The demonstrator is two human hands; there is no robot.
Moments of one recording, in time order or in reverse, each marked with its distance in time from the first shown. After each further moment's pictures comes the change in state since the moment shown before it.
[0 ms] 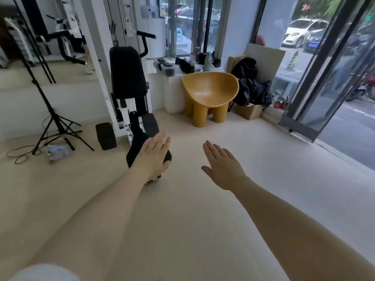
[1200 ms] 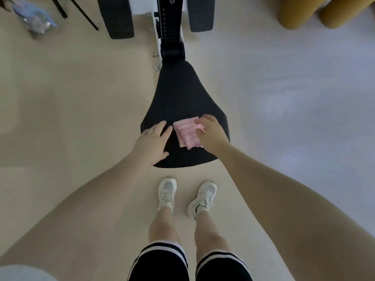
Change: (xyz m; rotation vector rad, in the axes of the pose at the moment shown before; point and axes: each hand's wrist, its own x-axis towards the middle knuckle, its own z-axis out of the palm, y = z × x) left_hand 0.334 -0.279 0.355 -0.297 -0.682 -0.247; right_hand 0.567 -0.054 0.329 0.593 -0.624 0.157
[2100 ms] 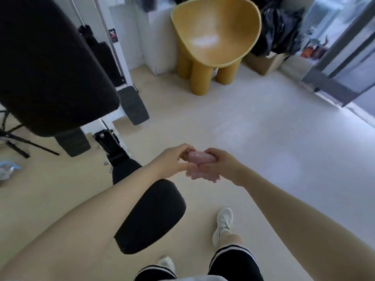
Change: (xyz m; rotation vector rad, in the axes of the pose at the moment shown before) left_hand -0.011 0.176 -0.233 -0.550 -0.036 0.547; right_hand -0.155 0.044 -0.223 0.595 0.184 0.064
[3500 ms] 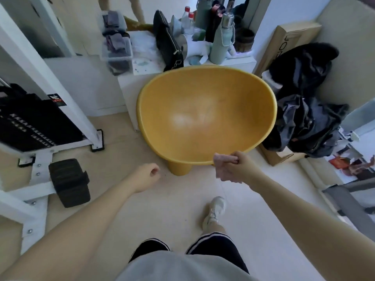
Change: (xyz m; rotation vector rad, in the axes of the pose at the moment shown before) left_hand 0.746 0.139 -0.272 0.077 0.297 -0.446; right_hand 0.628 -0.077 -0.674 0.209 -0.085 0.250
